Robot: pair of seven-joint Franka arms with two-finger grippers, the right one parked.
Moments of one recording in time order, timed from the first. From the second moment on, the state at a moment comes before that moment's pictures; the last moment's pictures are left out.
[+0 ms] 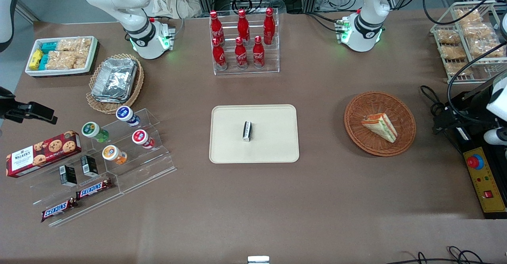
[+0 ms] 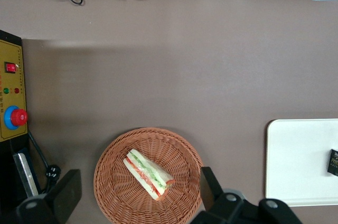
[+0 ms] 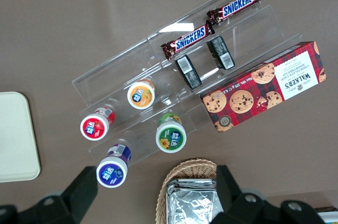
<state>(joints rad) -0.13 0.16 0.14 -1.46 -0.09 1.74 0.01</state>
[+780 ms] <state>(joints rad) -0.14 0.17 0.13 -1.46 -0.09 1.70 -0.33</state>
